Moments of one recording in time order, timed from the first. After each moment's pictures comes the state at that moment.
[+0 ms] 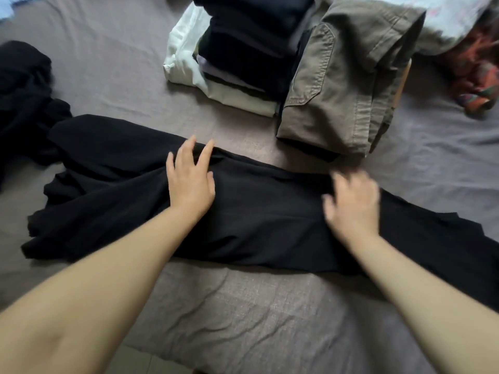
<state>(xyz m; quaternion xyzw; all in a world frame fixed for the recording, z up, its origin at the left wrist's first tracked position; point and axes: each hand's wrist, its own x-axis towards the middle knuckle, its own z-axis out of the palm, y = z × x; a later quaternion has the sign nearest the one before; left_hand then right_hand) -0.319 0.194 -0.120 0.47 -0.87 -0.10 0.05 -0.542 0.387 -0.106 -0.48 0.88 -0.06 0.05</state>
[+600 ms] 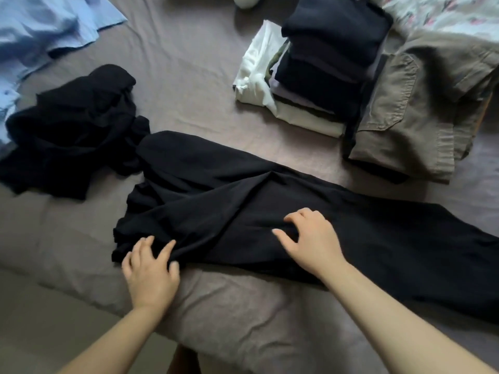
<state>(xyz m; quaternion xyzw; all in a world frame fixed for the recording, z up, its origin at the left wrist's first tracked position) -0.074 0.208 -0.120 0.62 -0.77 -0.10 -0.09 -0.369 0.294 -0.087 -0.49 0.83 -0.12 0.23</state>
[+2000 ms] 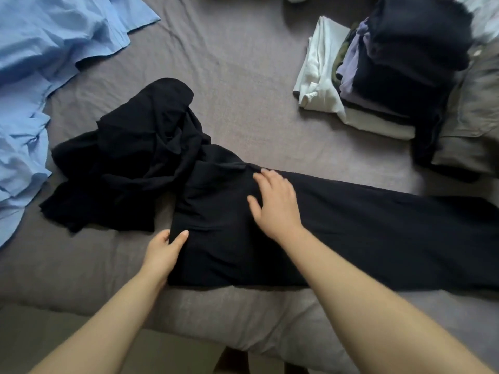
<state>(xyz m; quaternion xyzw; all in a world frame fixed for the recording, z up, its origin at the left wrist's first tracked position) 0.013 0.009 -0.112 0.72 -0.44 -0.53 0.00 -0.209 0.083 -0.103 -0.47 0.84 -0.11 0.25</state>
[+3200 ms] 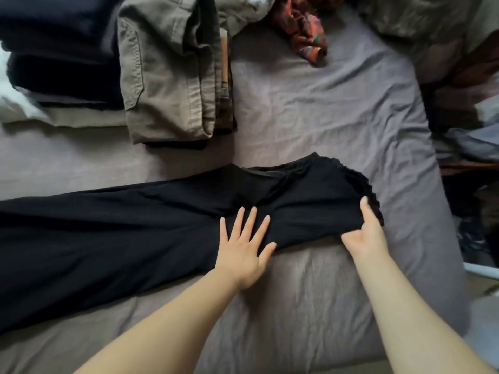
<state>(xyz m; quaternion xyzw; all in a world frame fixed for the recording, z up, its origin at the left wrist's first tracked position) -0.443 0.445 -0.131 0.15 -0.92 -0.23 -0.26 -0.617 0.615 -0.110 0.40 0.50 -0.75 0.20</state>
